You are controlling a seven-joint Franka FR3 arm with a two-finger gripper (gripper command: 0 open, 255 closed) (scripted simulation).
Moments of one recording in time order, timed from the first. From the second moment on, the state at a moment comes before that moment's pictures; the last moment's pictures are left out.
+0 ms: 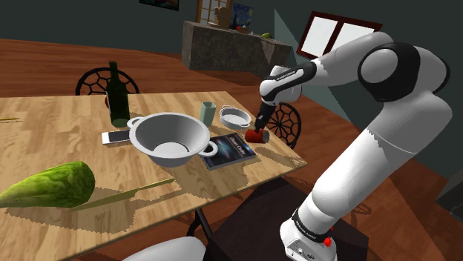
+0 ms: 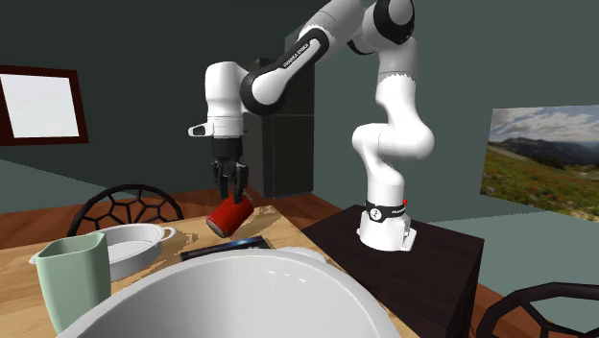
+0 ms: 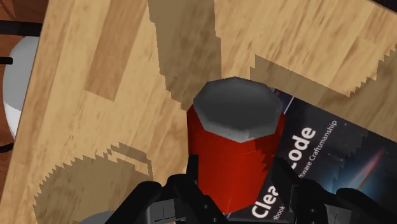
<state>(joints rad) -0.15 -0.09 -0.41 -2.39 -0.03 2.30 -0.59</state>
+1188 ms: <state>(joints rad) -0.15 -0.22 -0.38 -2.26 -0.08 2.05 -0.55</state>
